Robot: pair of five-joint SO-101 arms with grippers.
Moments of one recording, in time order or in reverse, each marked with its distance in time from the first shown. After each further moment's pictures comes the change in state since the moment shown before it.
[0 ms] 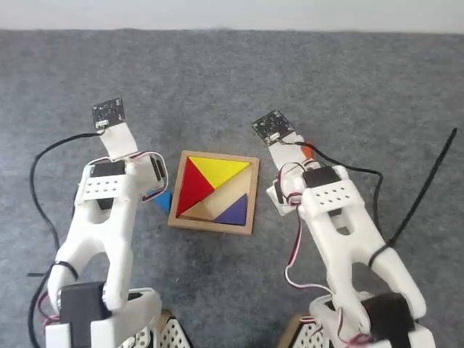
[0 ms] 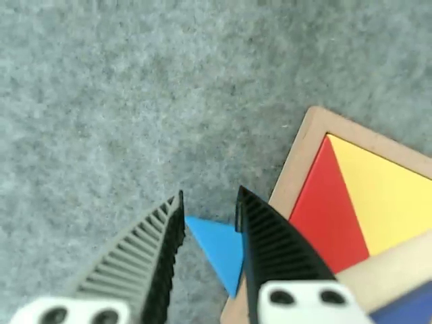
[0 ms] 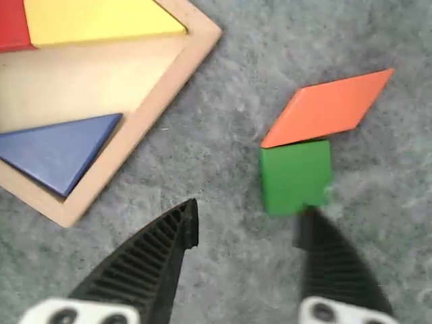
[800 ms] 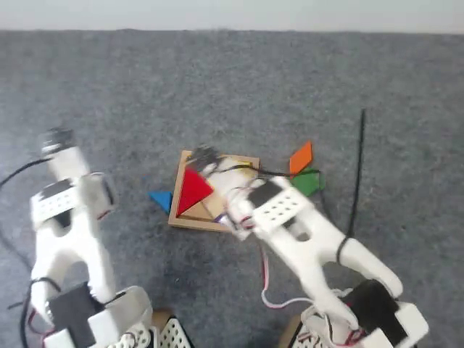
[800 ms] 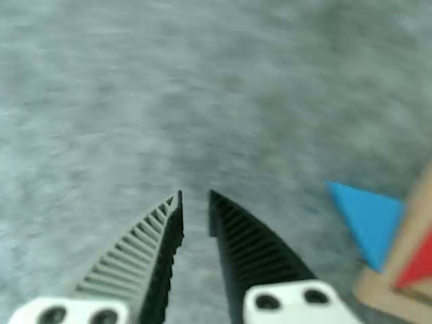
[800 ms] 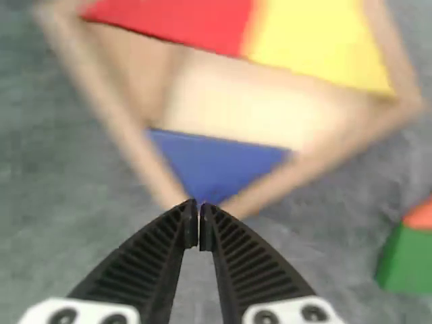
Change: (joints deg) left arm -18.5 0.0 3.6 2.9 -18.7; right arm -16.4 4.6 0.7 -3.4 -3.8
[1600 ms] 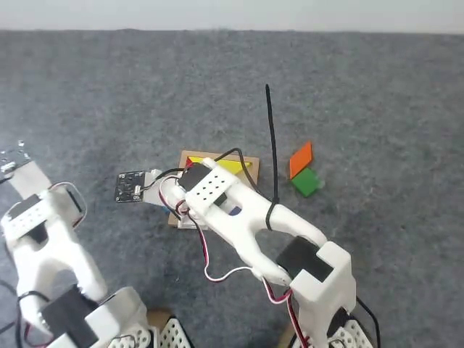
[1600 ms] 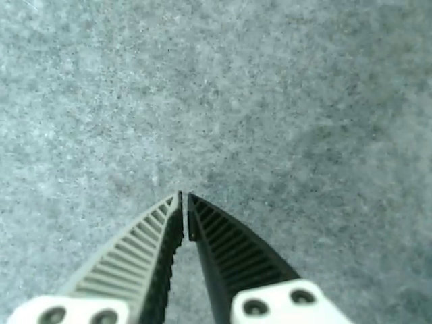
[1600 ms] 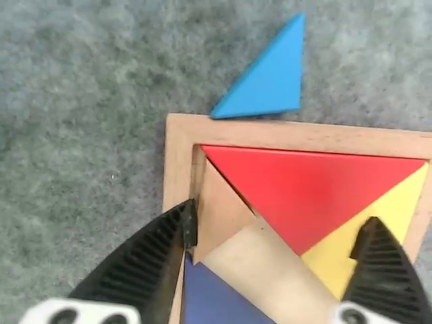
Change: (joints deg) left arm -15.2 0.0 0.0 -4.5 0.0; right arm -15.4 31.9 -39.1 12.1 27.3
